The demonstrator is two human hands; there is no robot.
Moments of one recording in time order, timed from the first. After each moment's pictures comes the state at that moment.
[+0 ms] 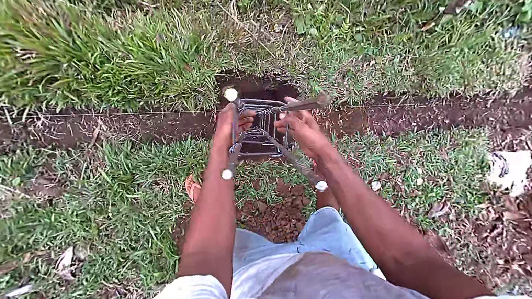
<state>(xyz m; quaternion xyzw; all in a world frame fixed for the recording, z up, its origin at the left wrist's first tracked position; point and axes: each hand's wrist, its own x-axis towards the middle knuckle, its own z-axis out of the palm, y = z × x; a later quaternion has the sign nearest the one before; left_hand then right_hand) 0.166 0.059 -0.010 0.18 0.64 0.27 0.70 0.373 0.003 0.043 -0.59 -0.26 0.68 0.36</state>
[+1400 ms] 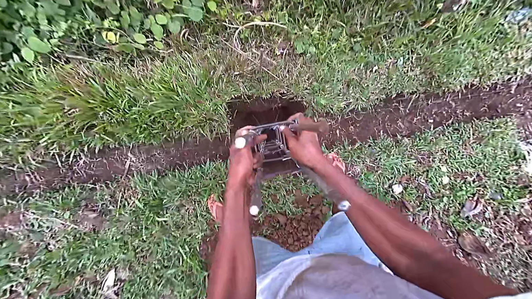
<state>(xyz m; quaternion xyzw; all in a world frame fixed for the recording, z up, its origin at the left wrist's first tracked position) 0.180 0.058 0.079 0.23 0.61 0.30 0.70 0.350 0.053 0.073 -0.74 -0.41 0.48 0.23</state>
